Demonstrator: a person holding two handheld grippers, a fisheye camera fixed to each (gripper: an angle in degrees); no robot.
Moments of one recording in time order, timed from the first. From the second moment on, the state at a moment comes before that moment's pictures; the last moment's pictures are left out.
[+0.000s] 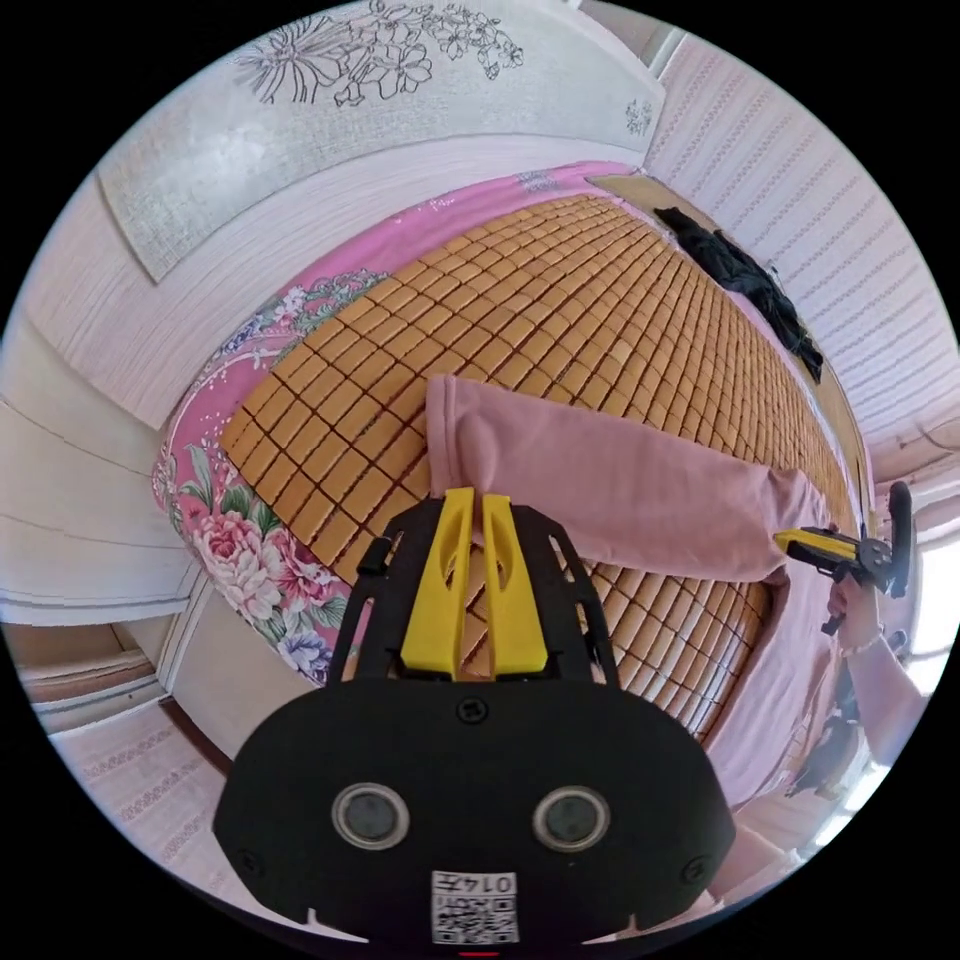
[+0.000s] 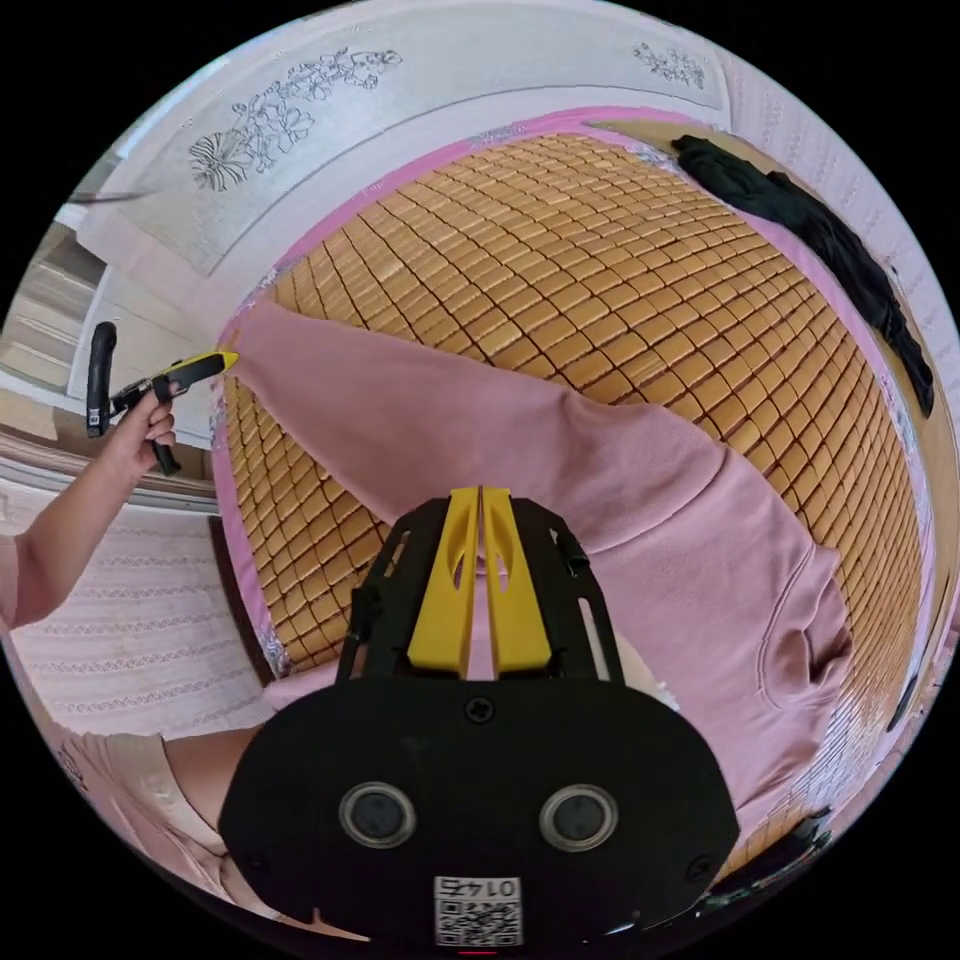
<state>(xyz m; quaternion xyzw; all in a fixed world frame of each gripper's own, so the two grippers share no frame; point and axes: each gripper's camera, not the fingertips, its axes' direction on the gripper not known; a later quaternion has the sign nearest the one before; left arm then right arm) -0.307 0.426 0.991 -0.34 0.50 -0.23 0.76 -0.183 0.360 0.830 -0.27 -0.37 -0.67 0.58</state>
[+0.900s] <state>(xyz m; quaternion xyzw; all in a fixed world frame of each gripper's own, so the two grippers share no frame) -0.124 0.301 0.673 0.03 0.75 0.01 0.66 0.137 0.235 1.068 -0.37 -0.69 -0.31 0.54</state>
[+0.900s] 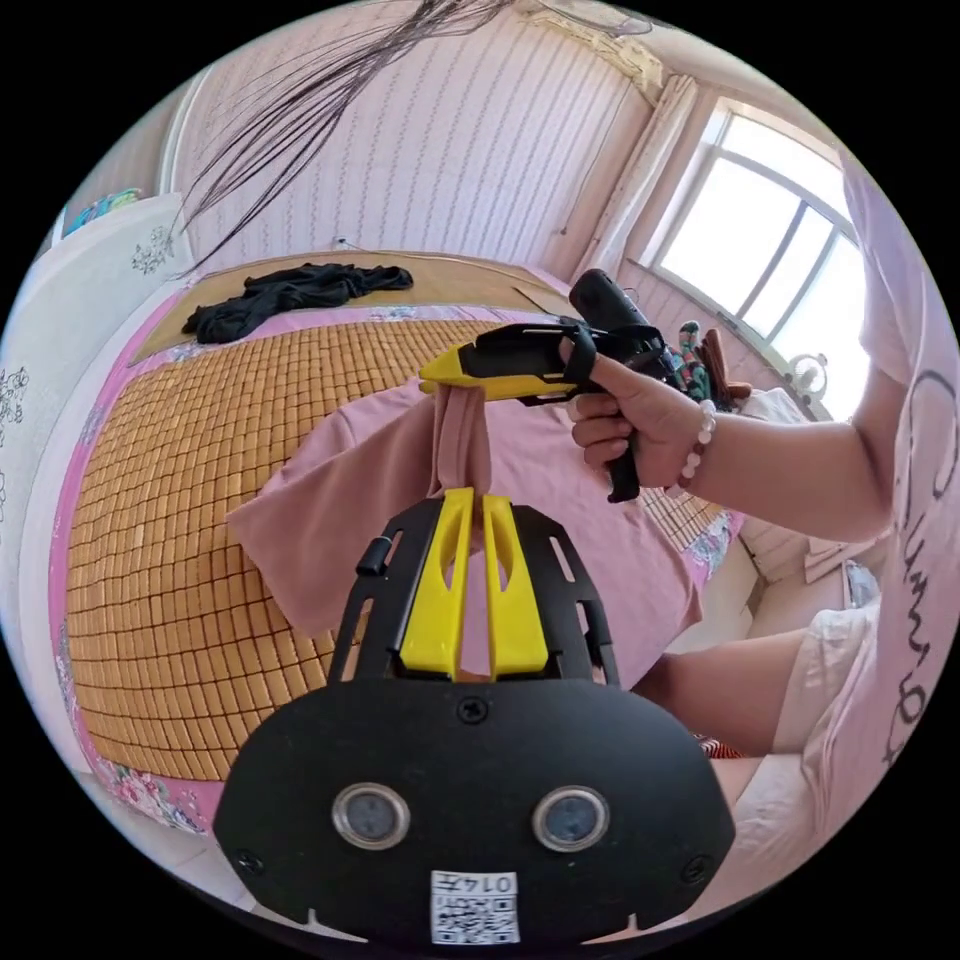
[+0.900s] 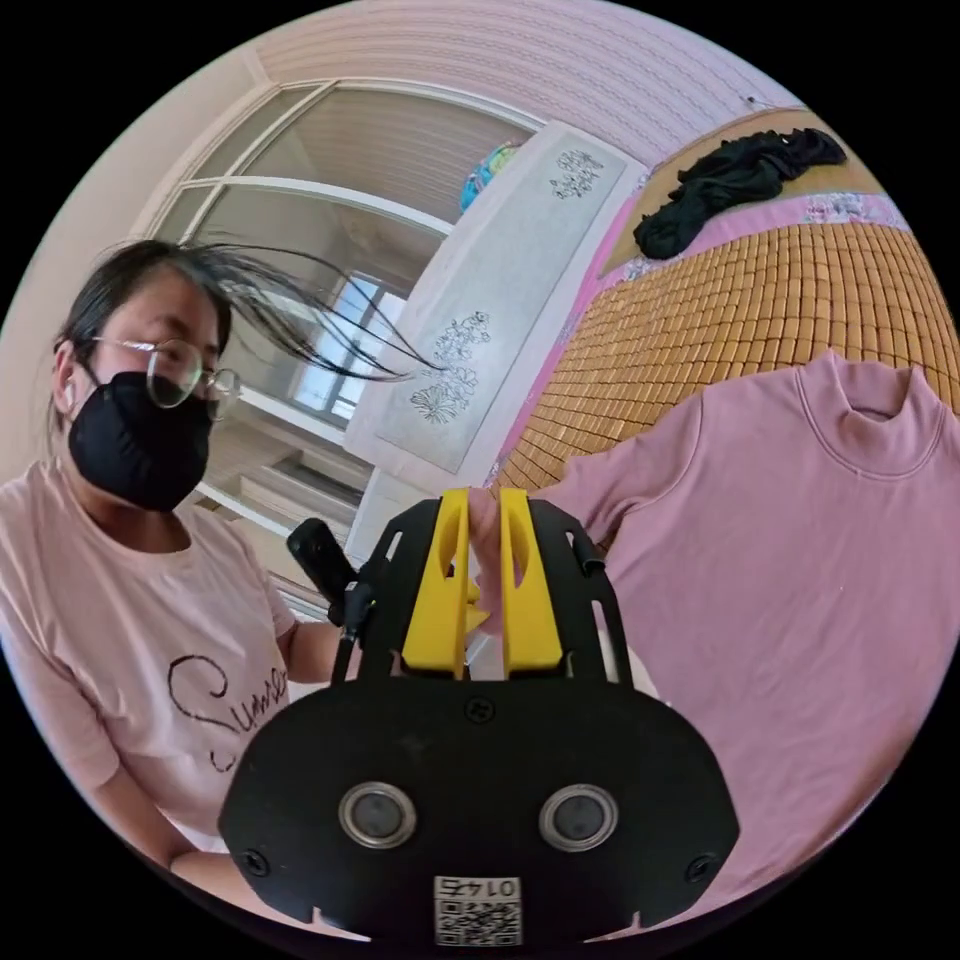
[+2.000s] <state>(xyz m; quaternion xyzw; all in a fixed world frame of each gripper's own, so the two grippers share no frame) 0.265 0.238 0.440 -0.05 0.81 0.33 0.48 0.532 0.314 1.300 -0.47 -0.36 -0.20 0.78</state>
